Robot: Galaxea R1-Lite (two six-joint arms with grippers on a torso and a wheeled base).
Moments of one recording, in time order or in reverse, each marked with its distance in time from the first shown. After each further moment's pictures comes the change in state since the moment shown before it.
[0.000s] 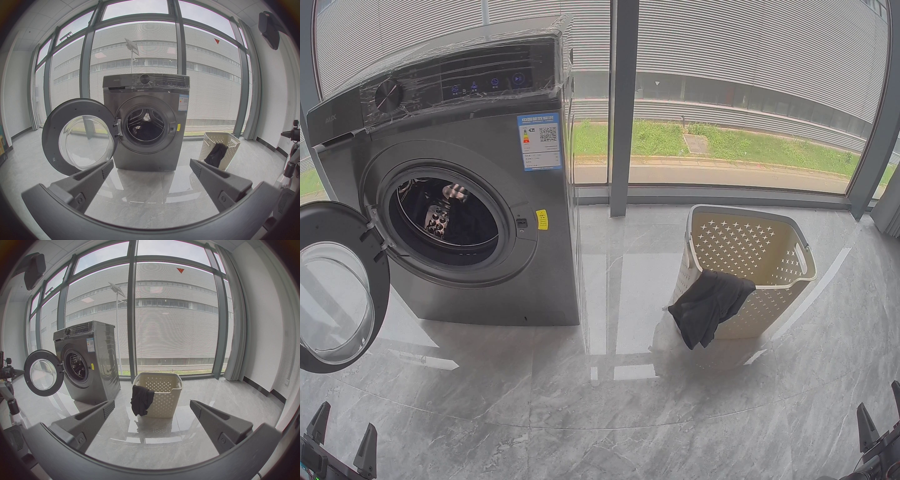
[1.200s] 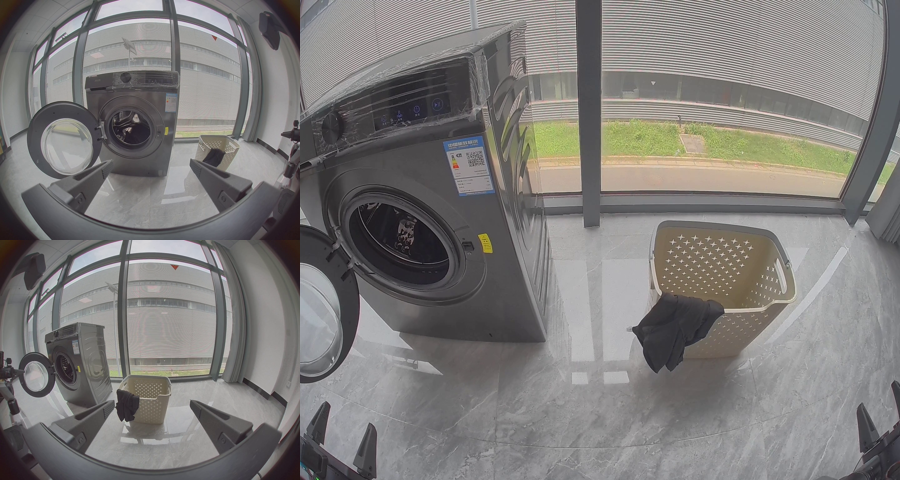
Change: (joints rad) left arm 0.000 0.001 0.000 0.000 0.000 -0.003; right arm 0.000 0.001 0.000 0.000 0.000 0.000
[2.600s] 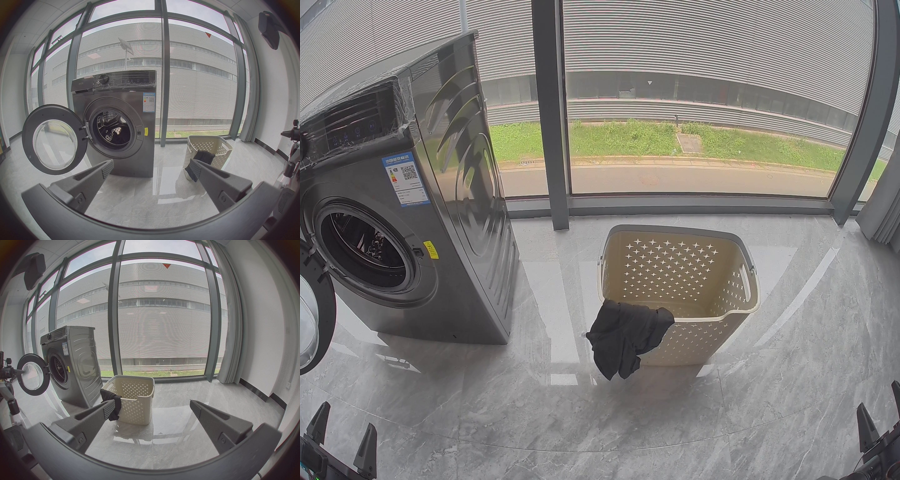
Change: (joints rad) left arm 0.000 0.000 0.000 0.000 0.000 0.003; right arm 0.000 0.000 0.000 -0.001 0.000 0.000
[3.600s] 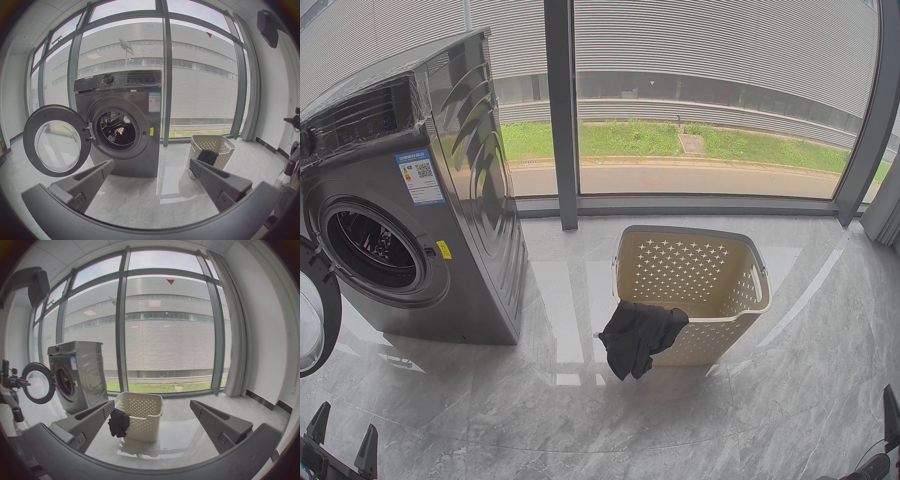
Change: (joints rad) left arm 0.000 0.000 0.000 0.000 -0.002 0.010; right arm 0.000 0.001 -0.109 -0.031 0.031 0.005
